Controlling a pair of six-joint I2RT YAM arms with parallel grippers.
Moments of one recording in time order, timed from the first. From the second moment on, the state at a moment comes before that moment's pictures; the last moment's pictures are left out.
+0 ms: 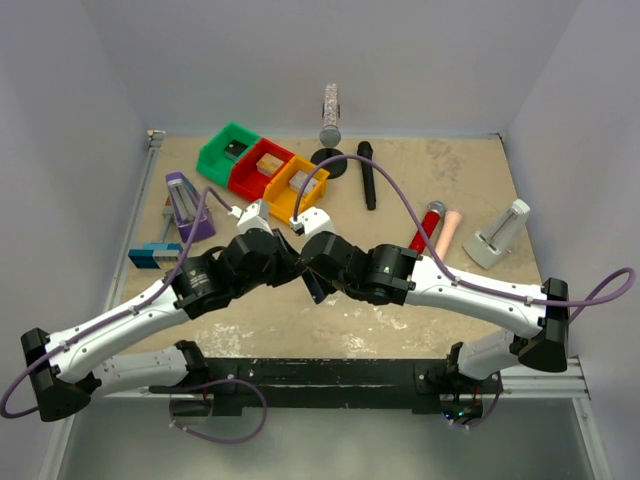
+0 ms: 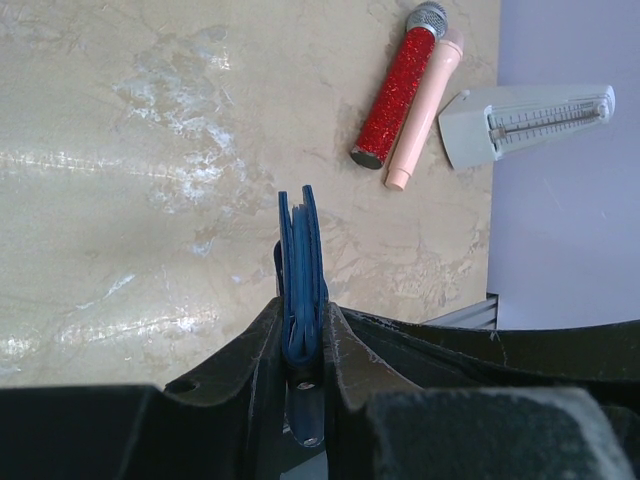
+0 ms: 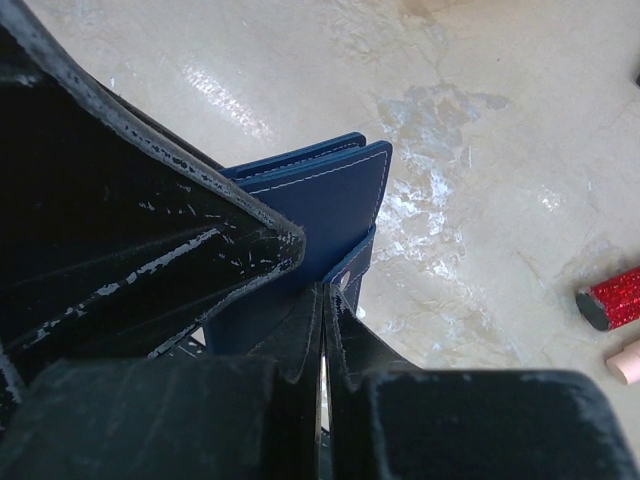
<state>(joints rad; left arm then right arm) -0.98 1.00 0.98 -0.58 -0.30 -1.14 1.22 1.42 1.37 -0.79 0.47 0.41</state>
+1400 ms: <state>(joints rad) -0.99 0.87 0.79 -0.31 -0.23 -0.86 1.15 0.99 1.13 -0.73 0.39 0.34</state>
